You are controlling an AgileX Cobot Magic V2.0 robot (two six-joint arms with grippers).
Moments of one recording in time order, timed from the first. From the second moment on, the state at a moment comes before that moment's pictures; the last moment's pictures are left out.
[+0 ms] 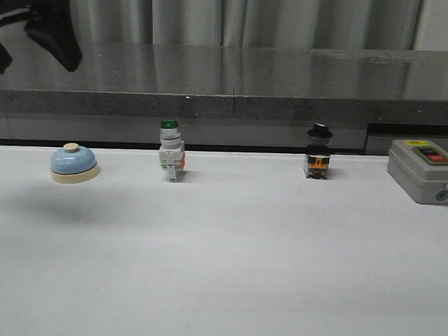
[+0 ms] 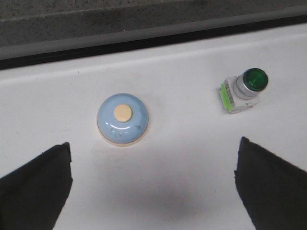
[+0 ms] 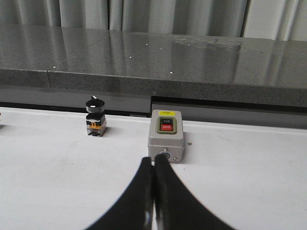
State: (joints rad) left arm -0.16 1.62 -1.26 -0.23 0.61 0.15; right arm 0.06 -0.01 0.02 0.03 0.08 -0.06
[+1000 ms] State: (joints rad) left arm -0.16 2.02 -1.47 -0.18 0.57 0.15; right arm 0.06 -0.01 0.02 0.03 0.08 -0.06
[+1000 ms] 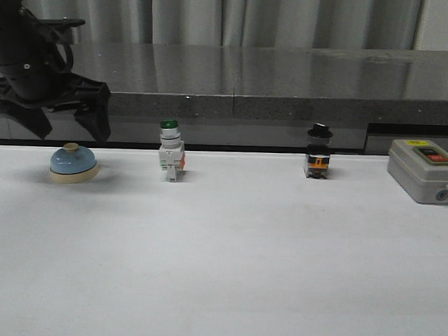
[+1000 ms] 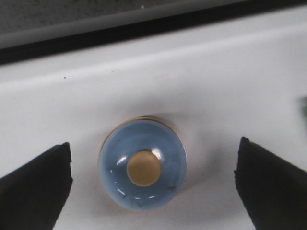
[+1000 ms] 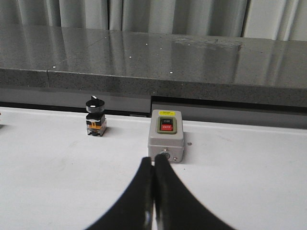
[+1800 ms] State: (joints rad) left arm -0.16 2.11 -1.47 -0.18 0.52 0.15; right arm 0.06 -0.01 0.02 0.03 0.08 -0.06
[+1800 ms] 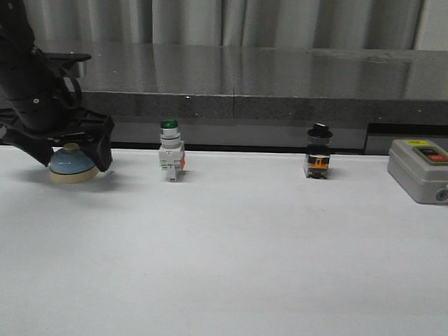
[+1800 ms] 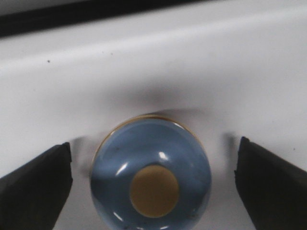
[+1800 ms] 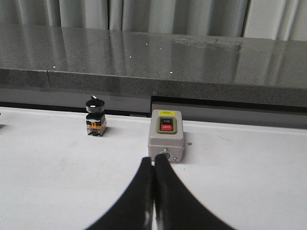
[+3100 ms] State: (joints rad) left arm -0.18 1.79 -1.49 -0.18 0.73 0.15; right arm 0.06 -0.01 0.02 0.03 0.08 -0.06
